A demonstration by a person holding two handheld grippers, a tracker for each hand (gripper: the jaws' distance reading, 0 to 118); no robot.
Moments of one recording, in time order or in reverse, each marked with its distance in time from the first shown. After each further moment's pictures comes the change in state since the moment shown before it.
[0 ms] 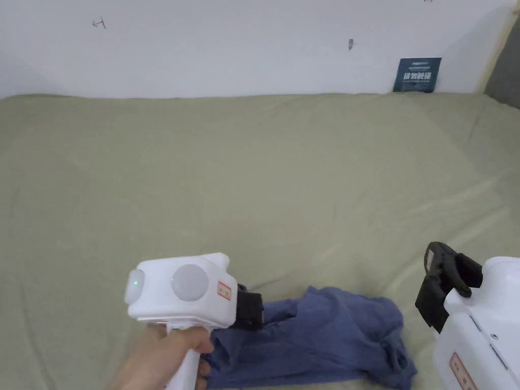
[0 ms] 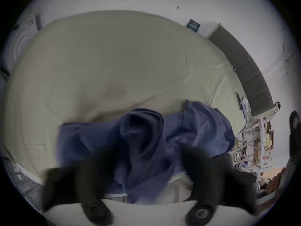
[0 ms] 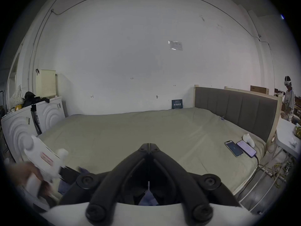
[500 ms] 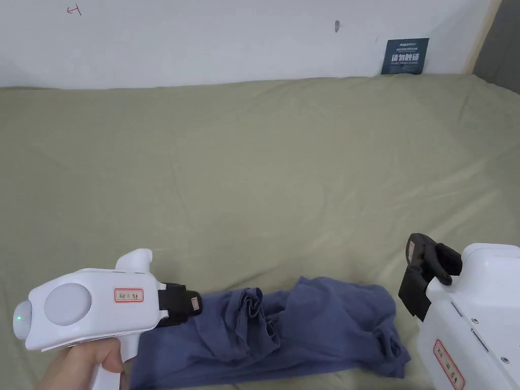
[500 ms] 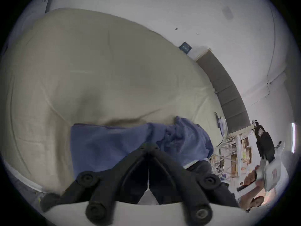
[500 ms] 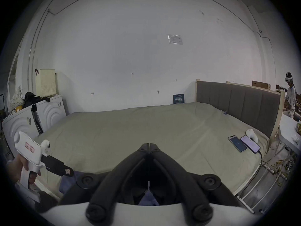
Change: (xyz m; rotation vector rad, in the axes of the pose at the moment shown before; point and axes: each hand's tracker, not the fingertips) left arm -0.086 -0.012 0.062 0.159 -0.223 0.142; right arm -0.005 -0.007 -0.014 -0.044 0.023 -0.018
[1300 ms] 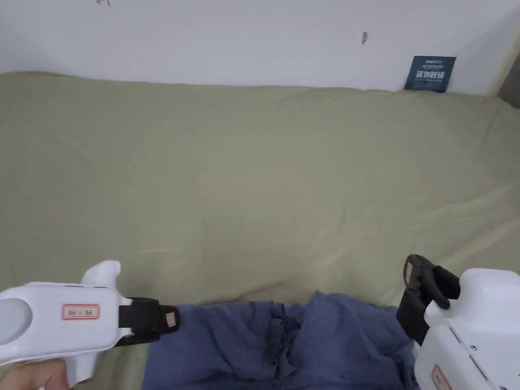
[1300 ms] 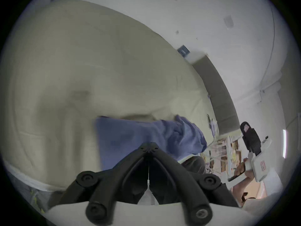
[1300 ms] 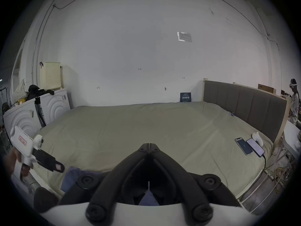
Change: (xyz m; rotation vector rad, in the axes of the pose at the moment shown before) left arm -0.065 -0.003 0.051 0.014 -0.079 0.074; right arm -0.029 -0.002 -0.017 -0.031 0.046 0.052
